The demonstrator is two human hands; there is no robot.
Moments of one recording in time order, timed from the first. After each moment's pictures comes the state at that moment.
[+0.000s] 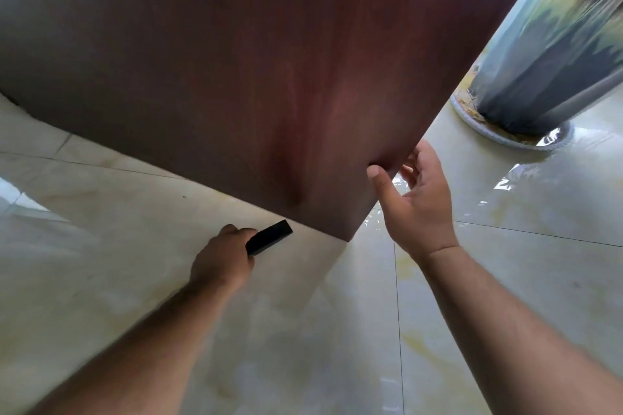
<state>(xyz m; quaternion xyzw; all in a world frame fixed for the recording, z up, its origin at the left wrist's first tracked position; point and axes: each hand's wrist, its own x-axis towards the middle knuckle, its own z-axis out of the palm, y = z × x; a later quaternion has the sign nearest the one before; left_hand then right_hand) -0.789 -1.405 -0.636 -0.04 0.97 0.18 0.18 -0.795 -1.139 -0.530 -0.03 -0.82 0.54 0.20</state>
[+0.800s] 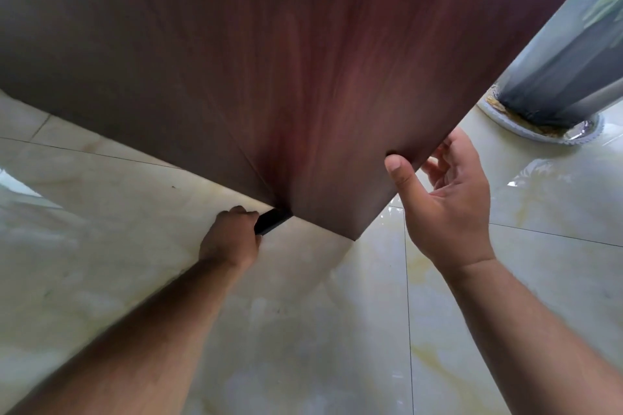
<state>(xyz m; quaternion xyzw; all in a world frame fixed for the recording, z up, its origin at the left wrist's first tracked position) -0.830 -1.392 -0.676 0.01 0.99 0.12 0.12 -0.800 -1.135 -0.544 -0.01 -0.79 0.57 0.22</state>
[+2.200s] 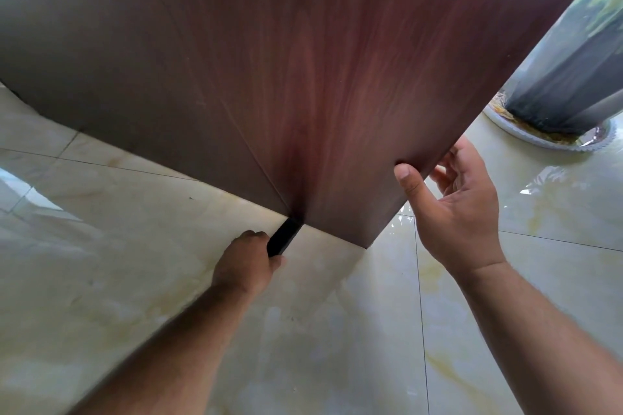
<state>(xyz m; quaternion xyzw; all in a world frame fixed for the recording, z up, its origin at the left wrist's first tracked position) -0.806 -1.391 -0.672 -0.04 0.97 0.18 0.14 -0.800 -1.136 -0.540 -0.01 -0.80 0.56 0.22</state>
